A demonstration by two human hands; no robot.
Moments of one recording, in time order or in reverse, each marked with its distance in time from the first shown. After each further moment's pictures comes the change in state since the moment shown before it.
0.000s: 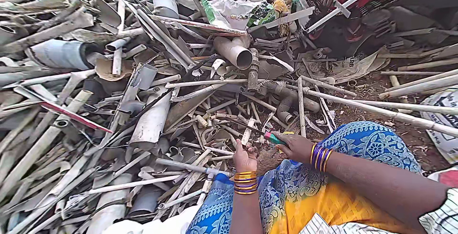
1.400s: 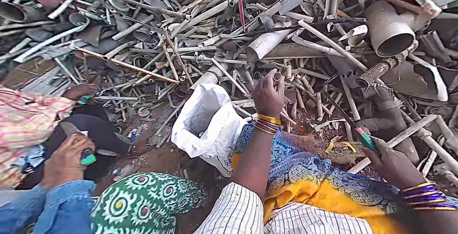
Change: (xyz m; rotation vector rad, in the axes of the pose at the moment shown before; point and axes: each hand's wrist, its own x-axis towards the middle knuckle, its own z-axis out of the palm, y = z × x) left_hand -0.029 0.121 -0.114 1.014 0.721 1.525; right_hand -0.009 0.020 0.005 -0.338 0.156 -0.225
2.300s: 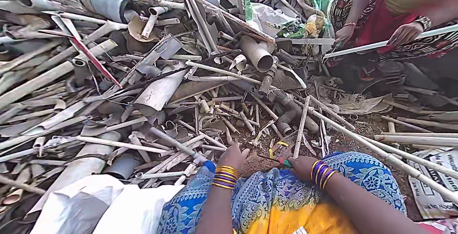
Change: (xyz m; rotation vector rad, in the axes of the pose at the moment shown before) left_hand -0.053 0.069 0.065 0.244 -1.717 -0.108; right_hand 0.004 -0.010 -0.004 -0.114 -0.815 0.387
